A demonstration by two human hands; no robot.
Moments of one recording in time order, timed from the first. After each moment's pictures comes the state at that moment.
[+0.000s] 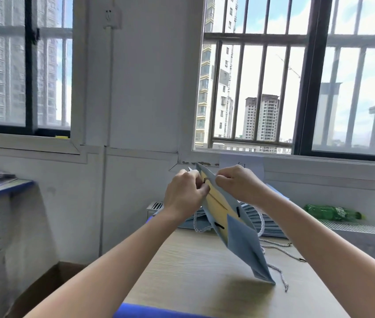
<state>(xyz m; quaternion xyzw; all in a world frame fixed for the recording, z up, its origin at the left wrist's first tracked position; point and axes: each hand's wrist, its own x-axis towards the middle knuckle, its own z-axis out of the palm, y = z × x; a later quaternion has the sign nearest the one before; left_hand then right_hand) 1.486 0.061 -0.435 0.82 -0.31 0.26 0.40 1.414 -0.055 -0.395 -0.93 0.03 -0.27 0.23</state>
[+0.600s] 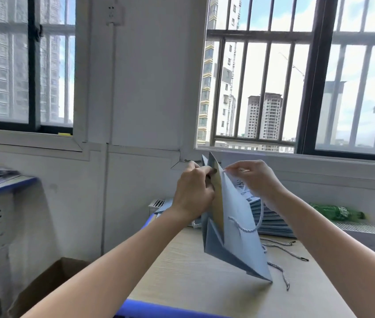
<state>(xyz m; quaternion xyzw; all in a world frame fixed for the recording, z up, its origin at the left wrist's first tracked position) 1.477 0.055 -0.433 0.77 -0.37 0.29 0.42 1.418 -0.088 -0.400 -0.85 0.04 -0.35 0.39</state>
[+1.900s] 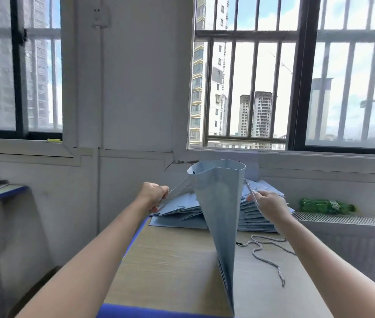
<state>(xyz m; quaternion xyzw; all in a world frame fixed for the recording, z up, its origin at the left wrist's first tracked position) 1.571 0.084 -0.453 0.82 -0.16 0.00 0.55 1.432 -0.160 -0.465 -0.87 0.23 -0.34 0.29</state>
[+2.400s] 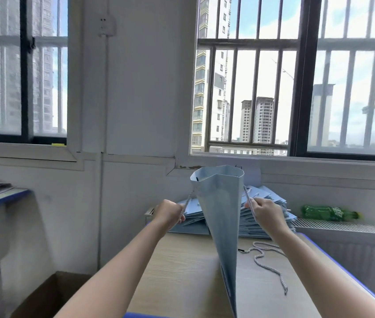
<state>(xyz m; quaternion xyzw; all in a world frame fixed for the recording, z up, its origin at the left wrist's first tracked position) 1.553 0.057 -0.482 0.81 -0.17 -0.01 0.56 1.437 -0.151 -0.476 -0.86 0.21 -0.36 0.29</state>
